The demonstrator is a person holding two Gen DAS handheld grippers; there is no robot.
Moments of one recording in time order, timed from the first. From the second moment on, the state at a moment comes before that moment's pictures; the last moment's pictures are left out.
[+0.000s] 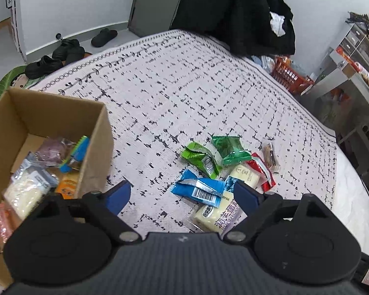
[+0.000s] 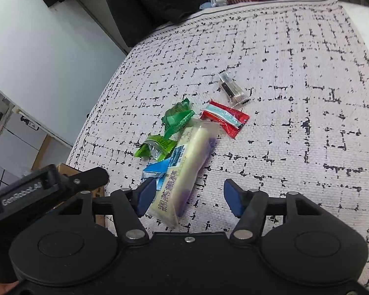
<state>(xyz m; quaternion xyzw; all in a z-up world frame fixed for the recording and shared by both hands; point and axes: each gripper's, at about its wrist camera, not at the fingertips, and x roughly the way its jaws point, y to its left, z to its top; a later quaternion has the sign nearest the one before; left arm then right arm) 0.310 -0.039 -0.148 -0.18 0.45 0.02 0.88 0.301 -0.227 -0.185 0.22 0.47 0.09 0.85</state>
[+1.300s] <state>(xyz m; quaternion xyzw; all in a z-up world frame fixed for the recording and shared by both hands) 0.365 -0.055 -0.217 -0.16 0.50 0.00 0.85 0.329 -0.231 -0.218 0.25 0.47 0.10 0.84</state>
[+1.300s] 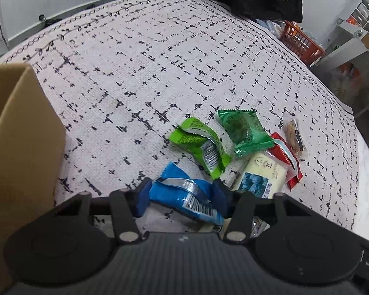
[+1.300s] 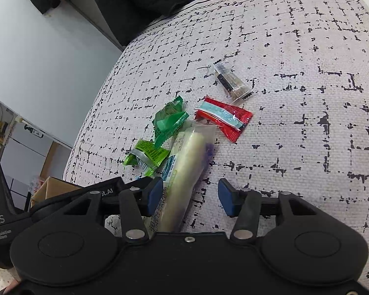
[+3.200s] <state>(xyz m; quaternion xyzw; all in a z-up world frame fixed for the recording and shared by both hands) 0.258 -0.007 -0.101 -0.20 0.42 0.03 0.88 0.269 -0.176 -0.114 0.22 0.41 0.16 0.87</state>
